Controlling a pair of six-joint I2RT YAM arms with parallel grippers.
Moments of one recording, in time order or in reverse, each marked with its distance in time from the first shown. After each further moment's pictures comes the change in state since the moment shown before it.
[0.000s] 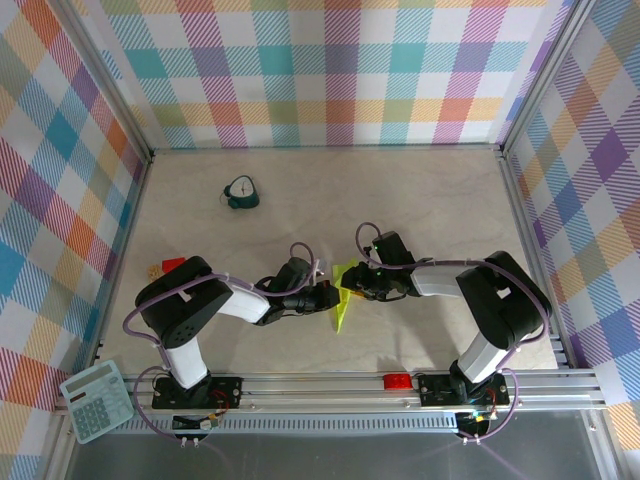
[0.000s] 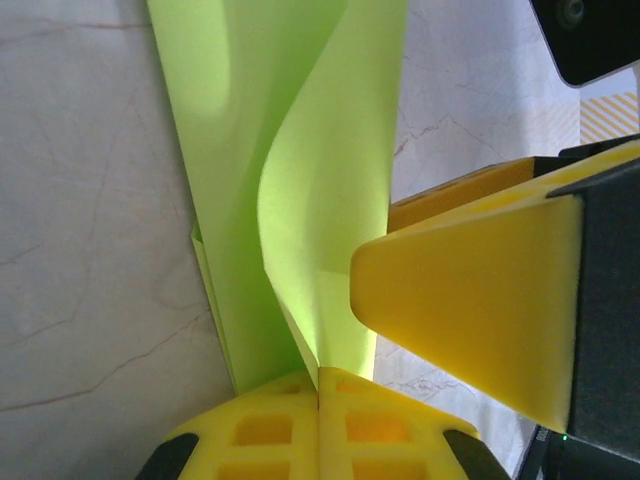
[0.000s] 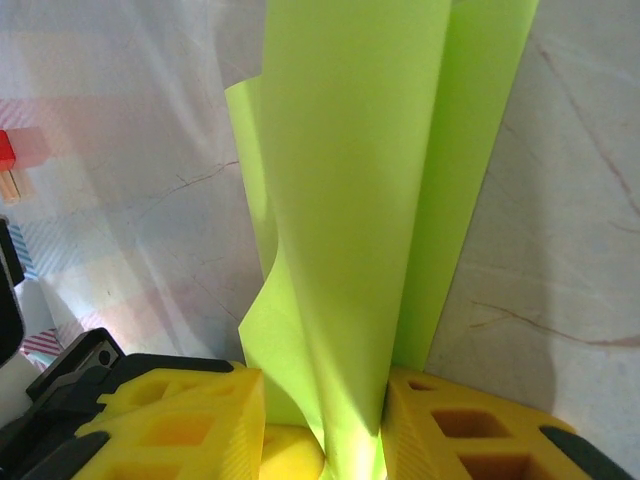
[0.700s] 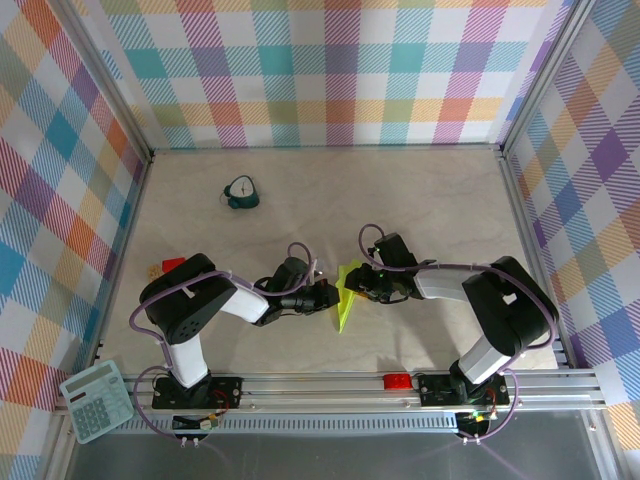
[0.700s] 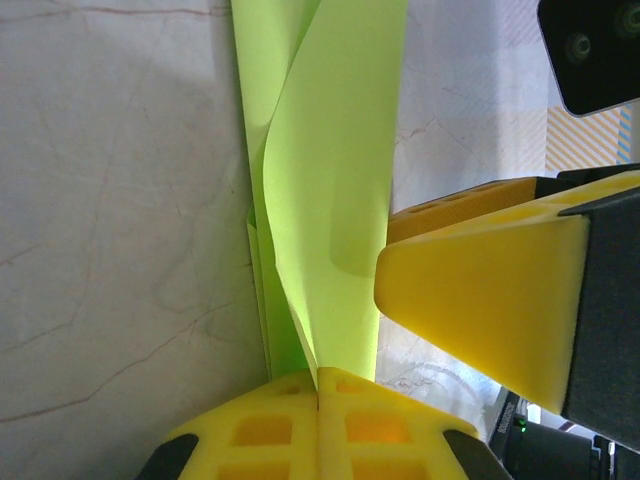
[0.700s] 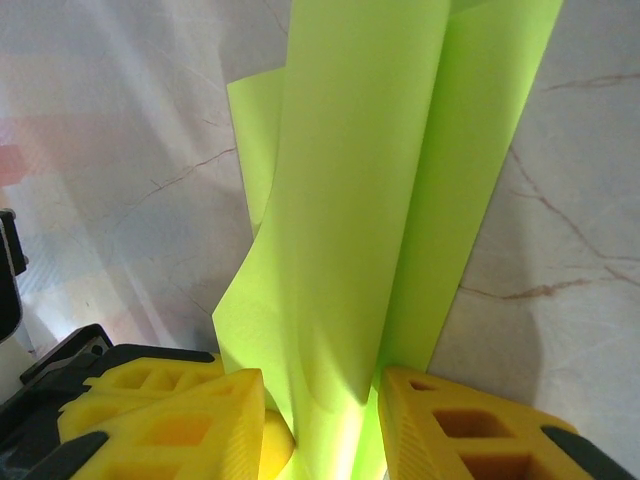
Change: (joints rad) left arm 0.013 0.039 -0.019 0.096 0.076 -0.058; right arm 0.003 -0.045 -0.022 -0.032 0.055 0.008
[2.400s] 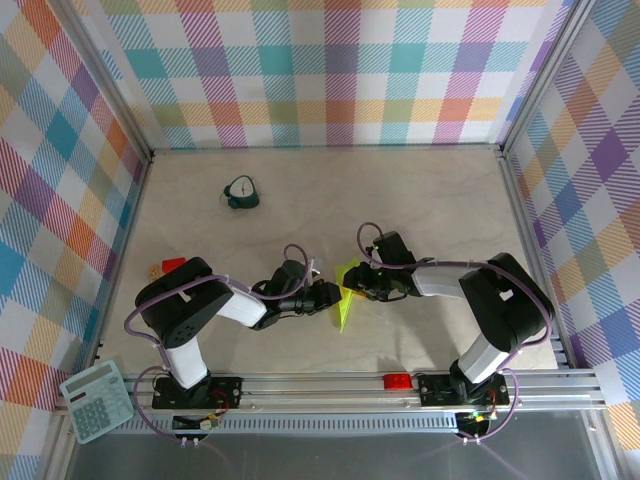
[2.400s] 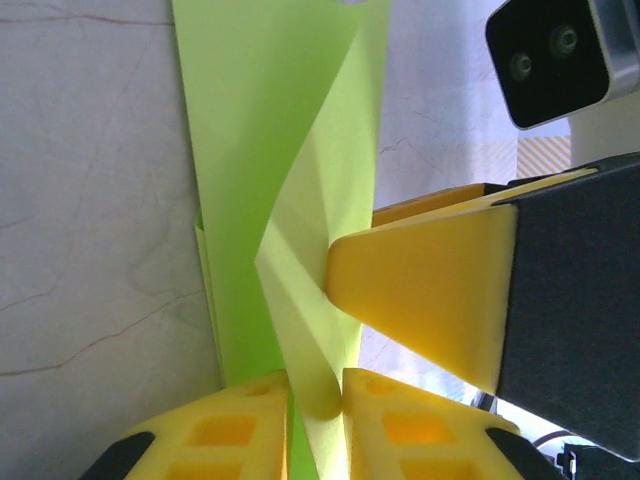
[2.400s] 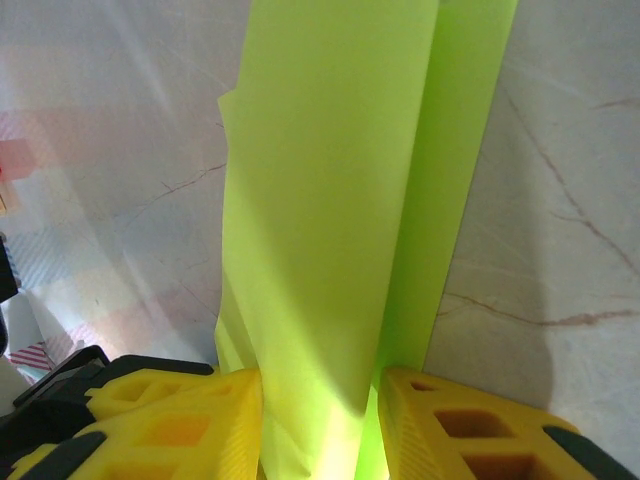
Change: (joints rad) left arm -0.010 -0.037 -0.038 0.058 -0.045 -0.091; right arm -0.004 0.026 0.021 -0.002 -0.021 -0.007
